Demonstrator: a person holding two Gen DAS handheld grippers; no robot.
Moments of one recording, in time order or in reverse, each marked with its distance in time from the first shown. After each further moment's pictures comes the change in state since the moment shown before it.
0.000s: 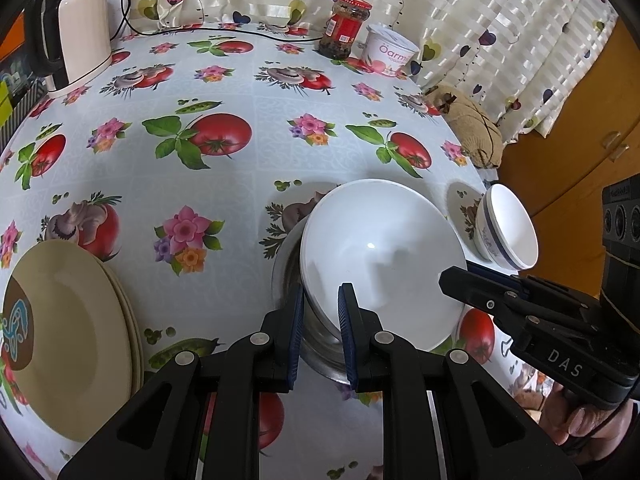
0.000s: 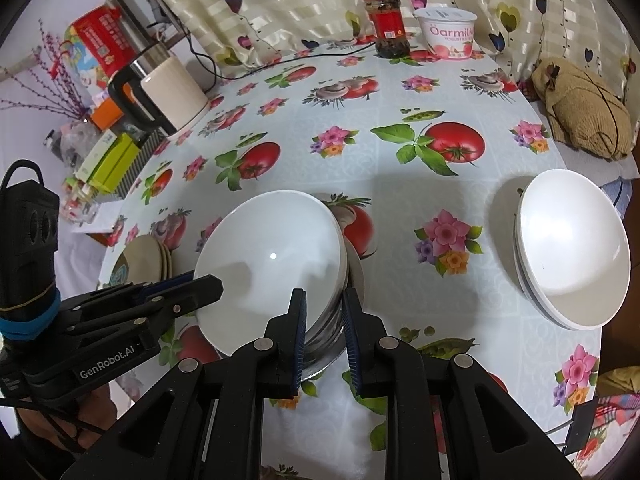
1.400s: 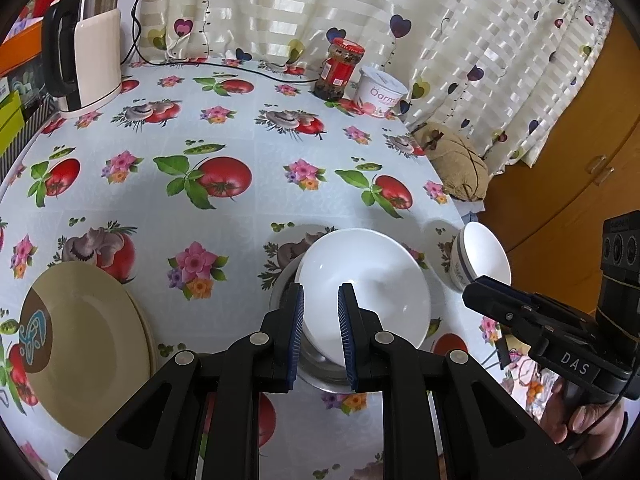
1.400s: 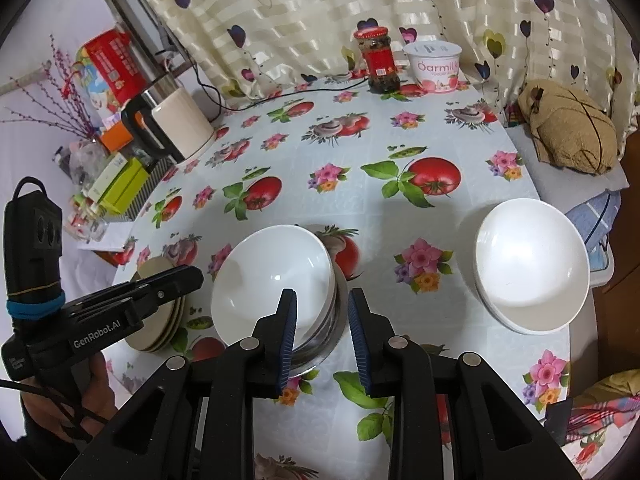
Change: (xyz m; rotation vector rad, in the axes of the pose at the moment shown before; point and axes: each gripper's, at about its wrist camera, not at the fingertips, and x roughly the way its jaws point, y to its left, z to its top) left arm -0.039 -0.004 0.009 -0.018 -0.119 -0.031; right arm -0.048 -0.005 0.001 -0.003 -0.103 0.000
